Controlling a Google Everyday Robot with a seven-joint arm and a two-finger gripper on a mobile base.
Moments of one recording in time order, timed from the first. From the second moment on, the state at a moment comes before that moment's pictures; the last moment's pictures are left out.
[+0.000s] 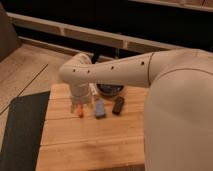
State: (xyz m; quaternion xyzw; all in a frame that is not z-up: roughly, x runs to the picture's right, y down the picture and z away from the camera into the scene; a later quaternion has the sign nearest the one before) arm -0.107 0.103 0.703 -0.26 0.23 0.64 0.68
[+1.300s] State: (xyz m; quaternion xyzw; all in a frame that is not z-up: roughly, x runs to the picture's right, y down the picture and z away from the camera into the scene) arm -0.105 -0.030 0.724 -0.18 0.07 0.60 0.78
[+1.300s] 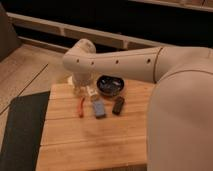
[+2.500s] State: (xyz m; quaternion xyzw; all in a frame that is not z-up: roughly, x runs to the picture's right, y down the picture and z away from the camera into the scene) arm -0.108 -0.160 0.737 -0.06 -0.03 0.53 0.84
